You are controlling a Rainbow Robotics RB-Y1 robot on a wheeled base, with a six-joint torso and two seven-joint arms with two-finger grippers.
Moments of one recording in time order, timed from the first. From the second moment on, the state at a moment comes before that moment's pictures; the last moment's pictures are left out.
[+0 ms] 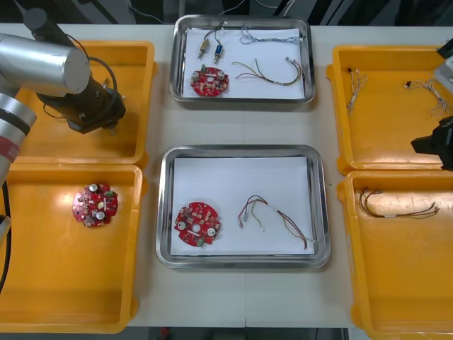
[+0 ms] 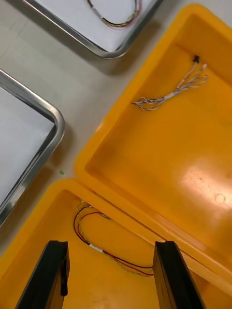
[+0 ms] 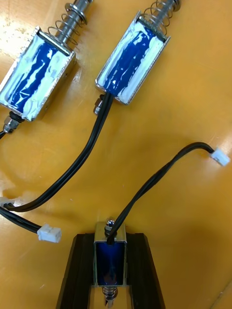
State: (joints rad) right arm -0.34 -0.67 -0.38 -2.37 -0.88 1.92 1.76; left arm -0.85 0.57 -0.20 -1.11 0.57 1.33 -0.92
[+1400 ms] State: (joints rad) right arm -0.58 -0.68 -0.40 -1.65 -0.53 1.84 1.76; left arm -1.00 0.61 -0.11 -1.32 0.62 1.88 -0.92
